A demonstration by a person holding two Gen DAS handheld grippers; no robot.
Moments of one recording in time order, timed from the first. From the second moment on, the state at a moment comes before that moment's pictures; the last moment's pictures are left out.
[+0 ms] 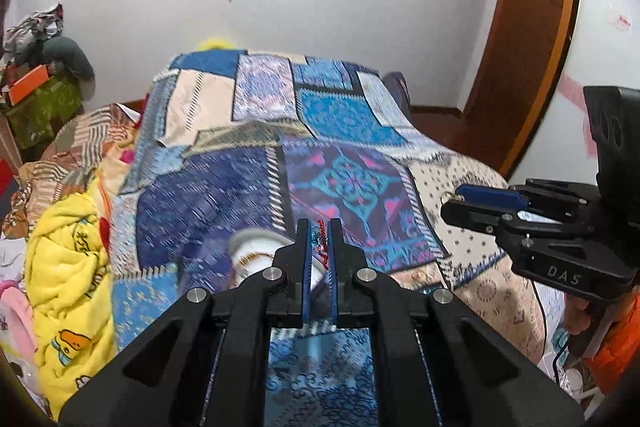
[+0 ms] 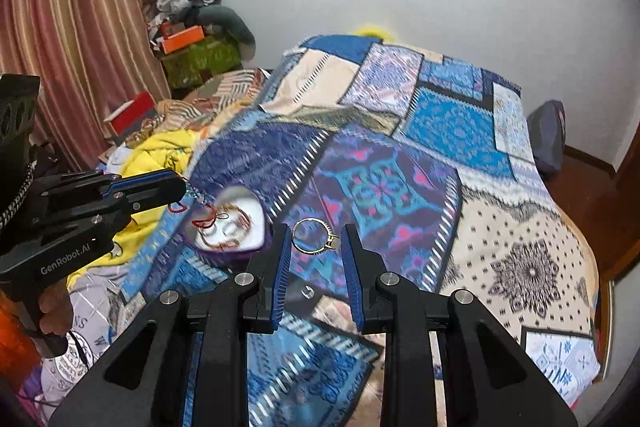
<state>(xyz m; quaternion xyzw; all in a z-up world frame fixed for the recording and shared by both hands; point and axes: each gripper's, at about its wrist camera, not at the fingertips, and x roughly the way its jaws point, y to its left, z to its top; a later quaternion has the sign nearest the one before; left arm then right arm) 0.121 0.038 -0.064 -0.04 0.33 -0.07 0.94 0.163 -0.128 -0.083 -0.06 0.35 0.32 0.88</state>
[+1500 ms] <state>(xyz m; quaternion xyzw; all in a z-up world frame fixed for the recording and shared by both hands) 0.181 0.093 -0.129 -0.04 0.41 -0.06 0.91 0.203 -0.023 -0.155 -0.11 0.43 0.39 0.80</state>
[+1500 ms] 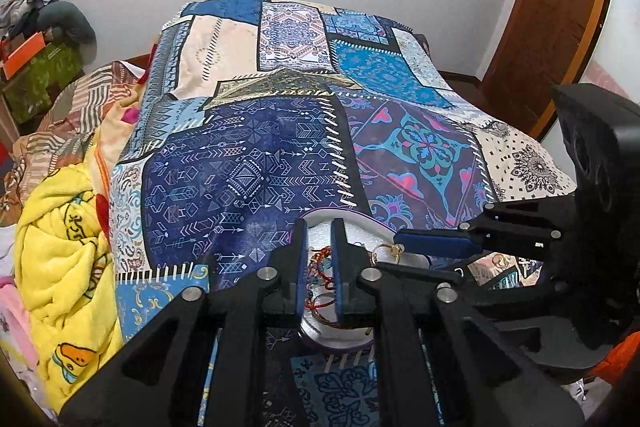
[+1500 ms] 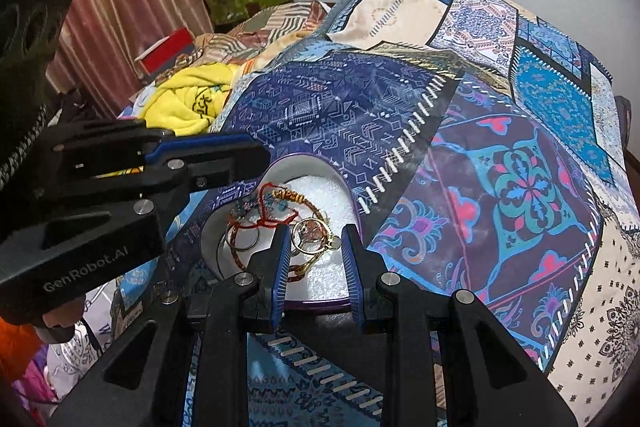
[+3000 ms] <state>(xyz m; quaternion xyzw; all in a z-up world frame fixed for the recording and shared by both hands) 0.123 0.014 -0.127 -0.03 0.43 -0.09 0.90 0.175 -0.182 -0.135 -0.05 0.44 0.24 0.86</state>
